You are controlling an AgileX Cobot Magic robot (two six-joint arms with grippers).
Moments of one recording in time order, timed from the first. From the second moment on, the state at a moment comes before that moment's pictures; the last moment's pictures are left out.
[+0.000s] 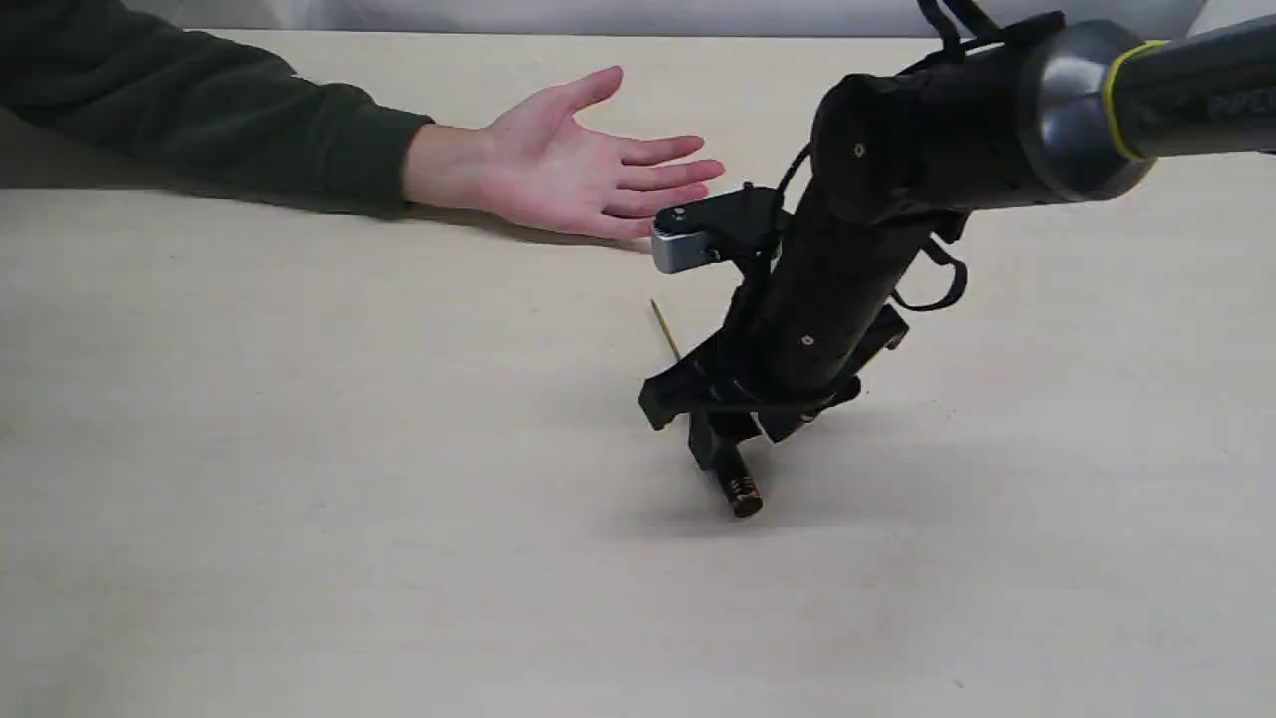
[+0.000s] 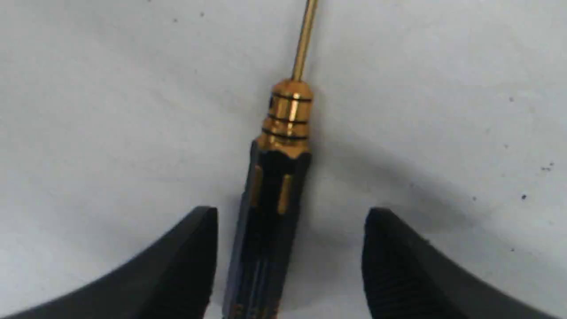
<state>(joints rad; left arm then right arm) 0.01 0.00 0.00 0.07 0.25 -0.07 0.50 1.98 -1.15 0.23 0.75 -0.09</state>
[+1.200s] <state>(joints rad) 0.01 0.00 0.00 0.07 0.25 -0.07 0.53 2.01 -1.16 0.15 0.81 -0.06</state>
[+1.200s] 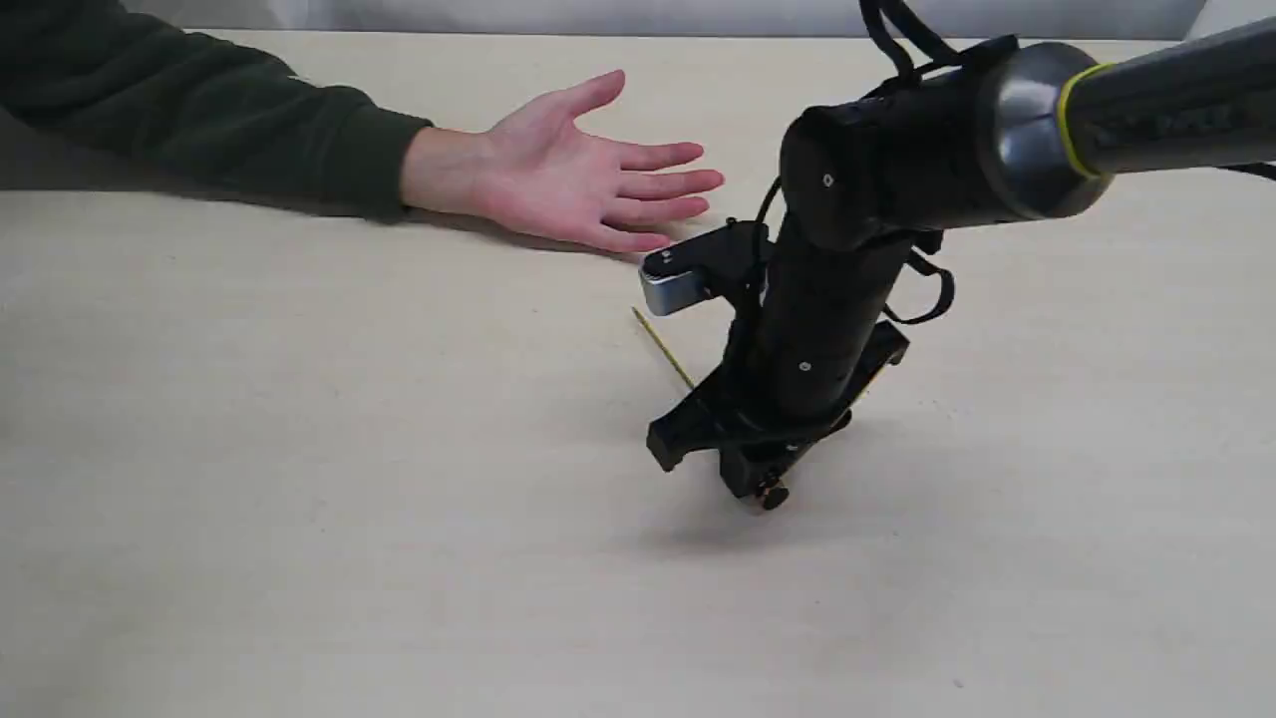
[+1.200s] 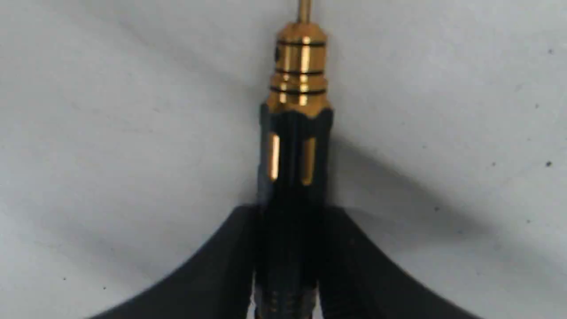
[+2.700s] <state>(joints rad) 0.01 0.00 0.00 0.07 0.25 -0.07 0.53 2.04 -1.62 0.08 0.66 -0.07</state>
